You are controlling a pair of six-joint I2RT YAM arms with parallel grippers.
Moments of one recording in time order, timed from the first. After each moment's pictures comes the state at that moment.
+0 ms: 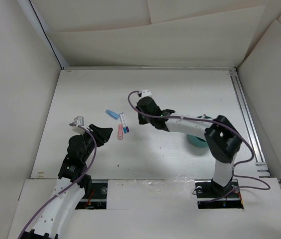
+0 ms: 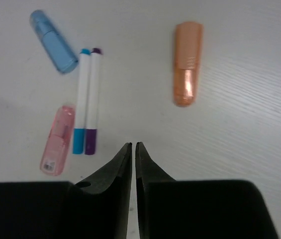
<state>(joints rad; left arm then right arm) -0.25 0.40 0.22 -0.06 0.12 -0.83 0.81 1.79 1.23 -0.09 0.27 0.45</state>
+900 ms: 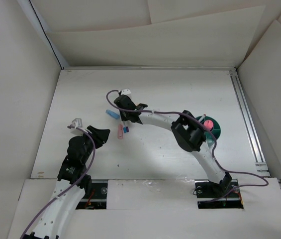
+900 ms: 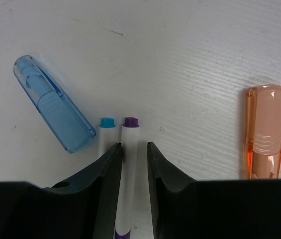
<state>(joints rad) -0.25 0.34 0.22 -0.16 0.04 -0.82 0.90 2.35 1.87 -0.31 0.37 0.45</state>
